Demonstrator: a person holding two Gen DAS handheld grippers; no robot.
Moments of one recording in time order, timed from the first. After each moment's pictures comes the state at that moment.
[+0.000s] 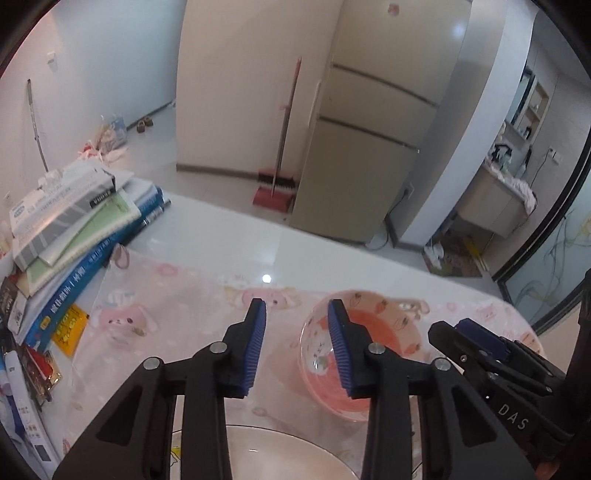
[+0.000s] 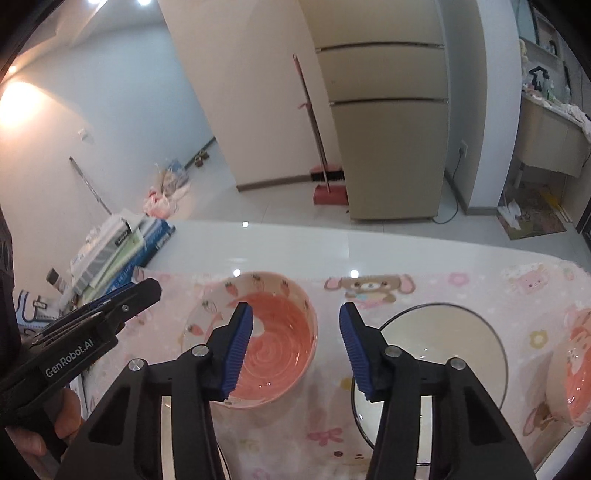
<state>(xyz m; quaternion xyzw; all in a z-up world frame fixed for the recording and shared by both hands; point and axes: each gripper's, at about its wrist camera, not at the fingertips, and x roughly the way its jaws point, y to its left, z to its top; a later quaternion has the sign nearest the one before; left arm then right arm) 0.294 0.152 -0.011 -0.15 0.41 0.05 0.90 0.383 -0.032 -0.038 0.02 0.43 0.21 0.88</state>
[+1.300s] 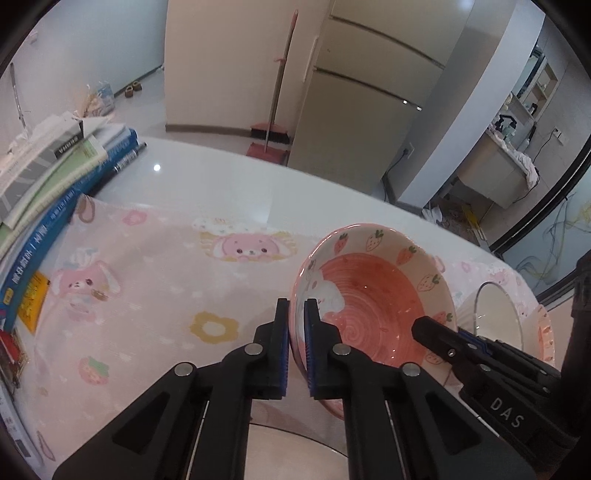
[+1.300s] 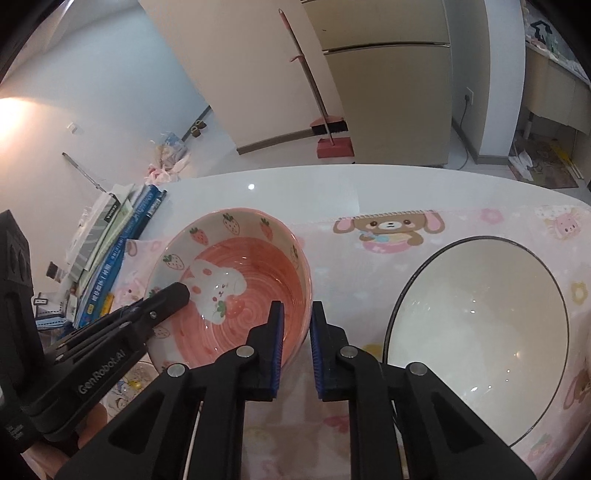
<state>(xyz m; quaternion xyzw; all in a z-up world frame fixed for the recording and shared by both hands) 0.305 0.148 -0.047 -0.16 0.46 0.03 0.87 0.392 -0.026 -0.082 0.05 0.51 0.21 0.83</state>
